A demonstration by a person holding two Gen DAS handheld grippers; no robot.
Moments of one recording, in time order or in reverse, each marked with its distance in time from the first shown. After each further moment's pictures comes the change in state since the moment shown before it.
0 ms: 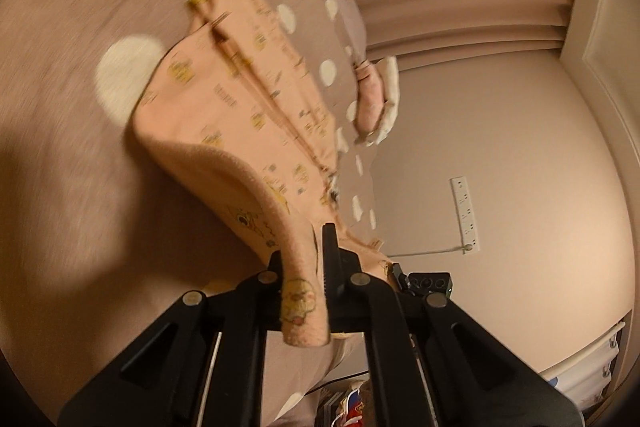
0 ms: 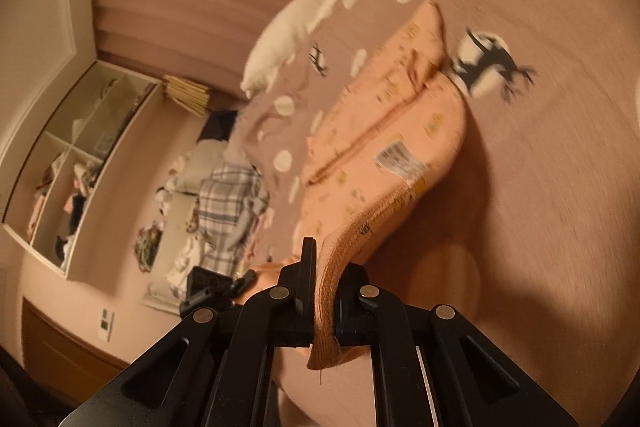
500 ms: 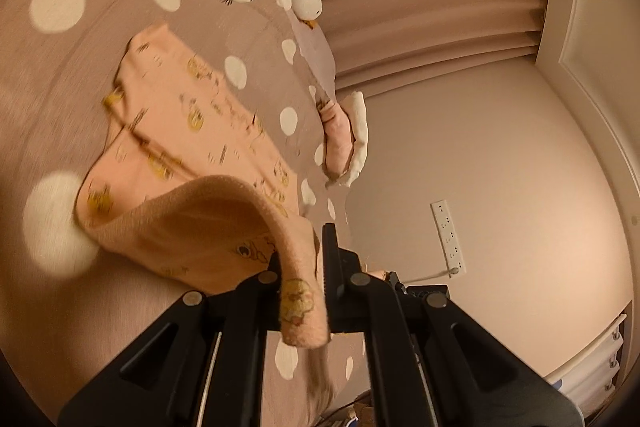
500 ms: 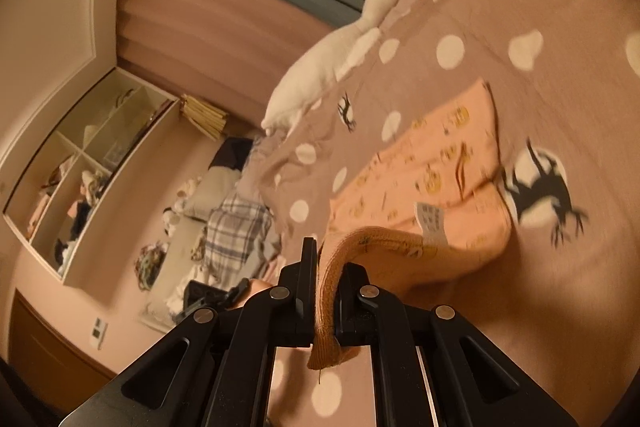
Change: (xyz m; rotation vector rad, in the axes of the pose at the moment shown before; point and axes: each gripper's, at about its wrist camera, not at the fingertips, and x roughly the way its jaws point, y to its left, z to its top) left arm 0.024 -0.038 0.081 0.068 -0.082 -0.066; right arm 0.017 0.027 0.073 -0.093 -0.094 0.019
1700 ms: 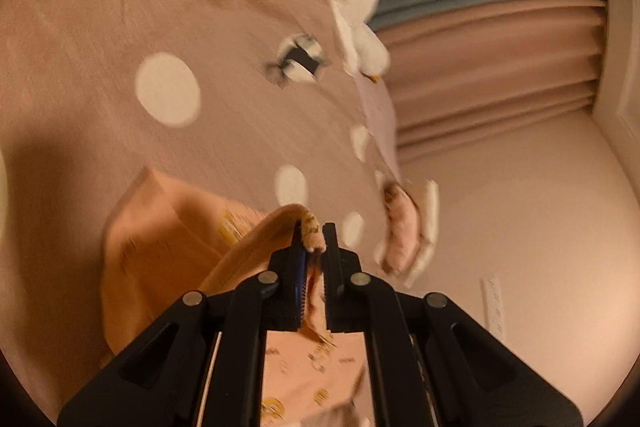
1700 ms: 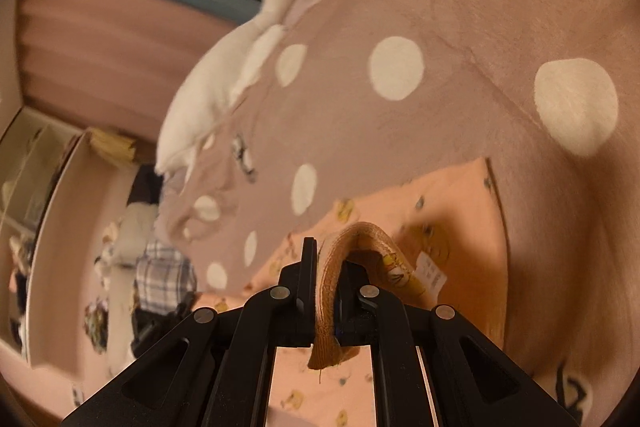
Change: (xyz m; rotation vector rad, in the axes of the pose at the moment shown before) left arm 0.089 0.065 0.168 -0.085 -0.139 0.208; right arm 0.136 -0.089 0.129 0.232 0.060 -0.284
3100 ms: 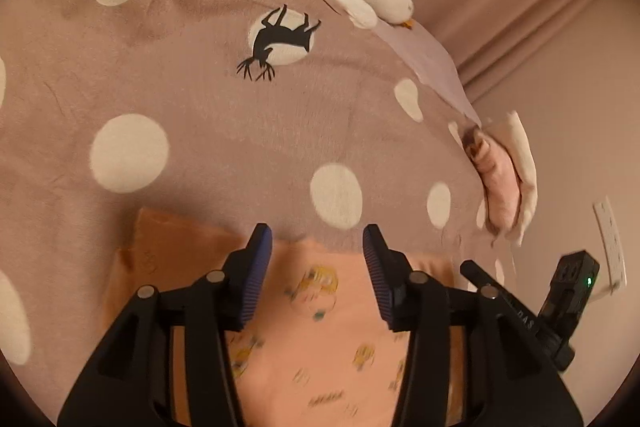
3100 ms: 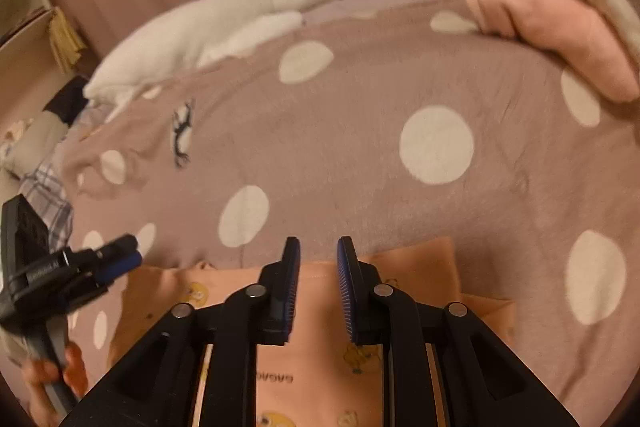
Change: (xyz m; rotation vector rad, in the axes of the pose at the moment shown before) left arm 0.066 -0.043 -0.019 0.388 0.103 0.336; right arm 0.057 0.070 -0.004 -0.541 -0.074 -0.362
